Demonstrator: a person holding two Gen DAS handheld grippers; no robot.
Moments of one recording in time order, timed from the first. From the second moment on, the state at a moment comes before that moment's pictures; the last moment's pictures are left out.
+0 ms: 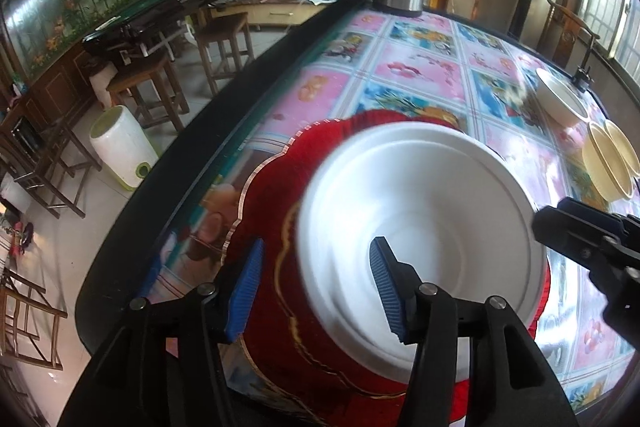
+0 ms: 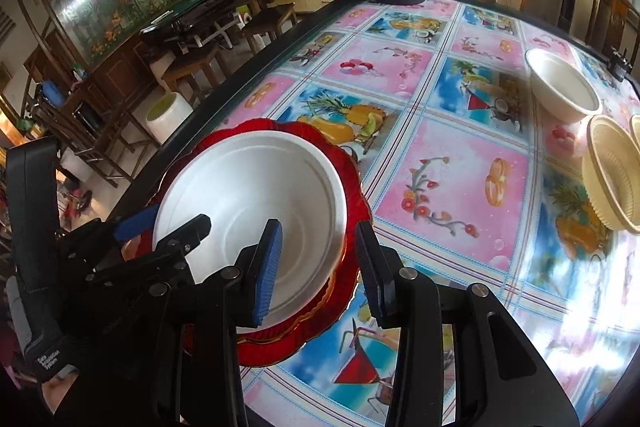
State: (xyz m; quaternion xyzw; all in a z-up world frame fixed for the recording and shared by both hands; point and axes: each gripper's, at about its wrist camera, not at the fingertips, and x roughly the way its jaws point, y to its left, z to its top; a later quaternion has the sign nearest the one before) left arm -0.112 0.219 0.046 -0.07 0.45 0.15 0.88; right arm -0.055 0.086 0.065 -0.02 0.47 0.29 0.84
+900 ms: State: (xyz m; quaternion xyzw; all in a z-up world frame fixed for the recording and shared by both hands) left arm -0.085 0.115 0.090 -0.04 0.40 0.07 0.92; right arm -0.059 -0.066 0.100 0.08 0.43 0.19 0.88
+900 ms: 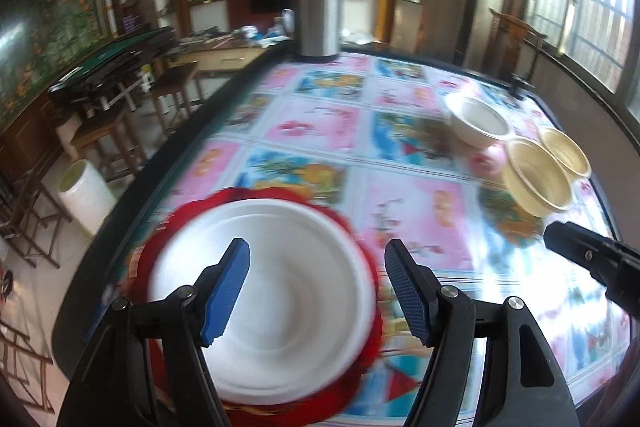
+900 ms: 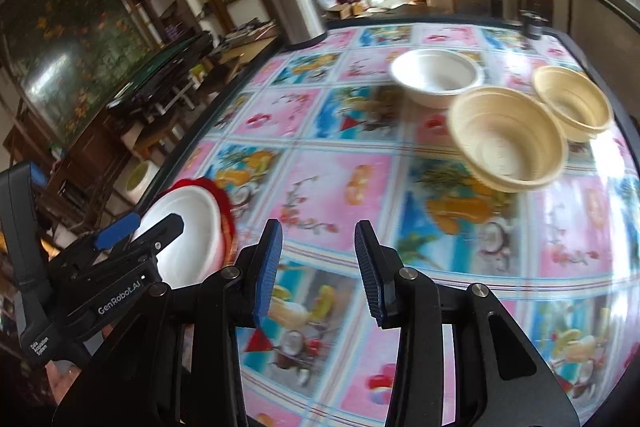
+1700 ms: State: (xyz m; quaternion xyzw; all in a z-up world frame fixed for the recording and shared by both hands) left arm -0.028 -0.009 0.076 0.00 0.43 -0.02 0.90; right arm -0.039 -0.173 0.078 0.13 0.44 0.11 0.88
